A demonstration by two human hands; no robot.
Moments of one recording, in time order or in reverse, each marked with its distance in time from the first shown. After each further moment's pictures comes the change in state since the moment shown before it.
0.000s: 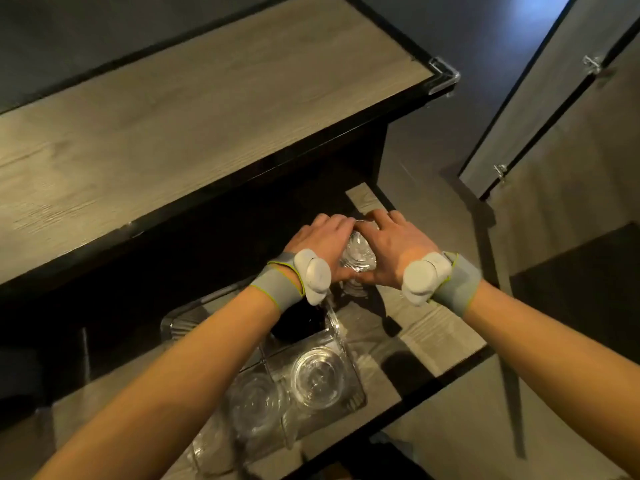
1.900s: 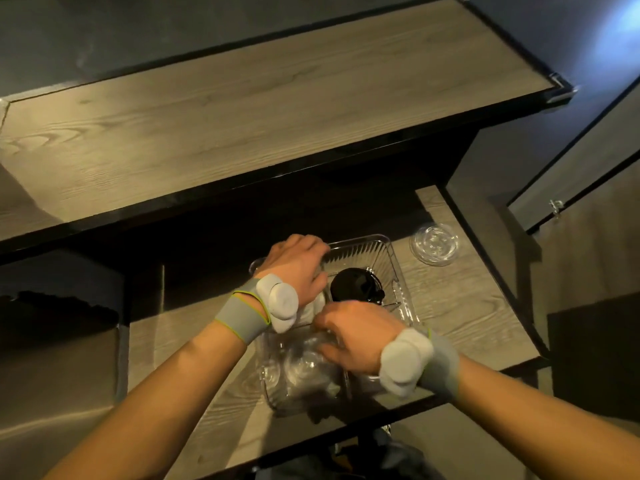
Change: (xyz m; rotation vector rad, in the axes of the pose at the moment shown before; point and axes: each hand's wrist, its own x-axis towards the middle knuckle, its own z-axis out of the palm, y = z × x) left_hand -0.155 -0.079 0.019 -0.065 0.085 -0.232; right_hand -0.059 -0.184 0.016 0.192 -0.248 -0.440
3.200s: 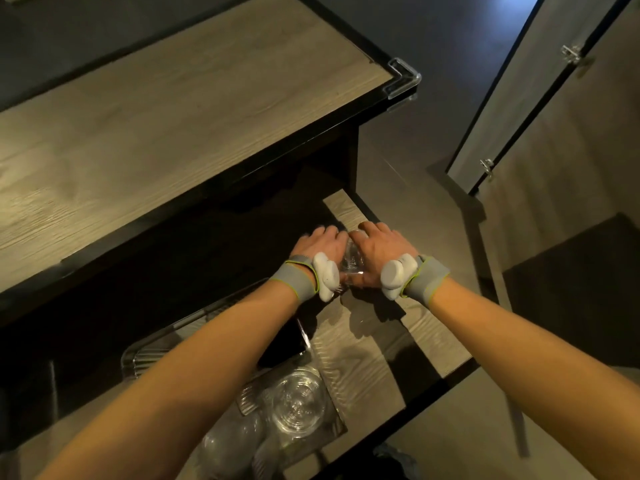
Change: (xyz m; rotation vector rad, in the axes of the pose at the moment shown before) left_hand 0.203 0.138 0.049 0.216 -0.251 0.151; right_hand -0.017 0.251 -0.027 -0.061 0.175 0.523
